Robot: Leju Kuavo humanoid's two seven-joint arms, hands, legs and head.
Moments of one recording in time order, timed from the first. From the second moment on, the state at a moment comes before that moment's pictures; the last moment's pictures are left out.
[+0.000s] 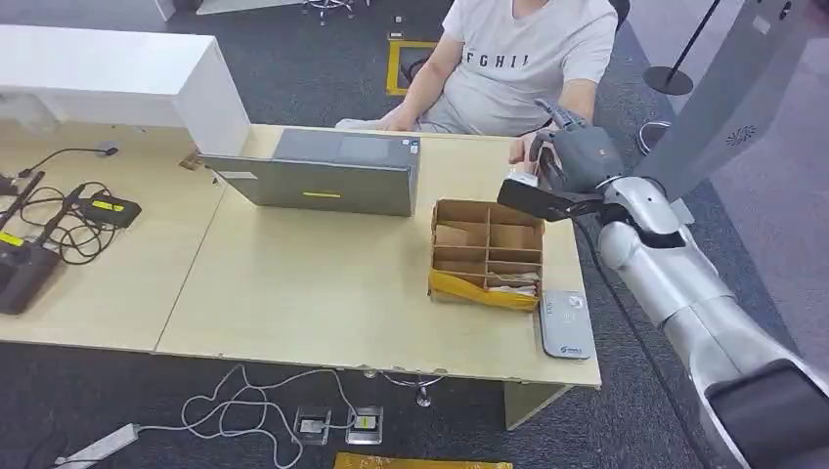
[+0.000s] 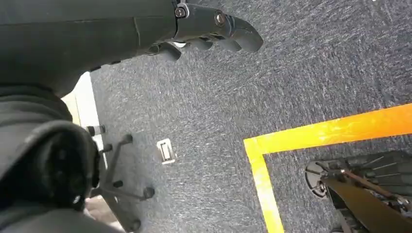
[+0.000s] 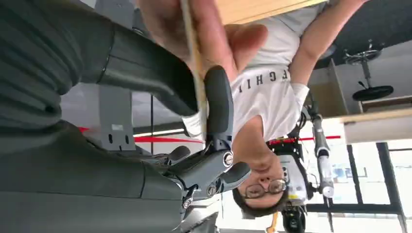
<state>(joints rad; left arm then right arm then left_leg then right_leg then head) -0.16 0.17 -1.37 -0.15 1.08 0.21 0.06 -1.01 -0.30 0.67 -0.73 0.84 -0.20 -0.19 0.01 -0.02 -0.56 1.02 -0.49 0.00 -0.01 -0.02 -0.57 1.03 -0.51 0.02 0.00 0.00</state>
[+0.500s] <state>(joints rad) -0.16 0.17 -1.38 -0.15 1.11 0.21 0.08 -0.98 -0.27 0.65 -0.67 0.80 -0.22 -0.17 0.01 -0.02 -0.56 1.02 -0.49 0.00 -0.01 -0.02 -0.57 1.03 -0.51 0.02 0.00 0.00</state>
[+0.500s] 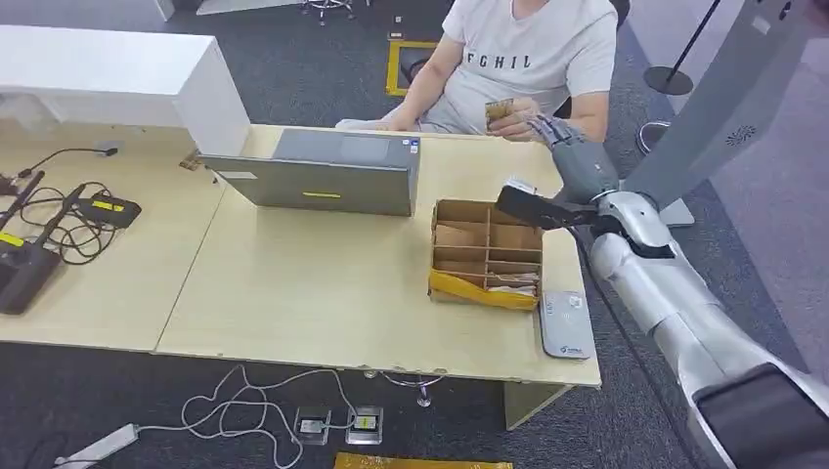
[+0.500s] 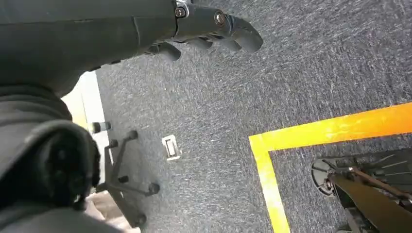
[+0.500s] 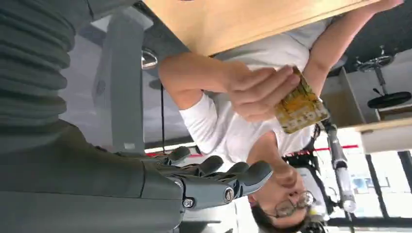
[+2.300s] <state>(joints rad) -0.16 0.17 -1.38 -0.15 1.23 0.24 0.09 -0.35 -0.50 0.59 -1.42 0.64 -0.30 0.04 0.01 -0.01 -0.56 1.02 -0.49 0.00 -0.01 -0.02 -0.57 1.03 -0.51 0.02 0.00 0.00</state>
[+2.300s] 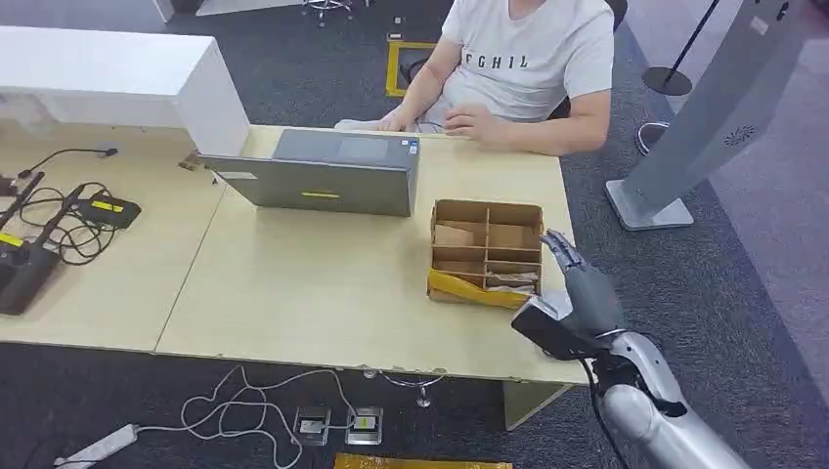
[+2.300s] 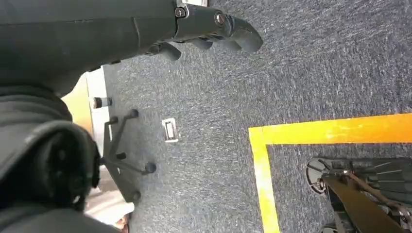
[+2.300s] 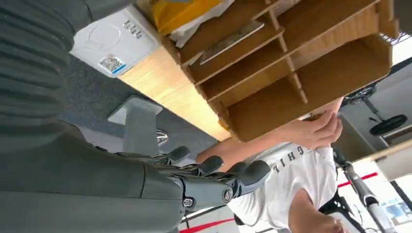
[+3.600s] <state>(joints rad) -0.16 0.16 -1.40 -0.15 1.20 0.24 0.09 -0.41 -0.36 0.61 -1.27 1.12 -0.29 0.08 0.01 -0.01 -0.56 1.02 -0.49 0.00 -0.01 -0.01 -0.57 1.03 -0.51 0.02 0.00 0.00</state>
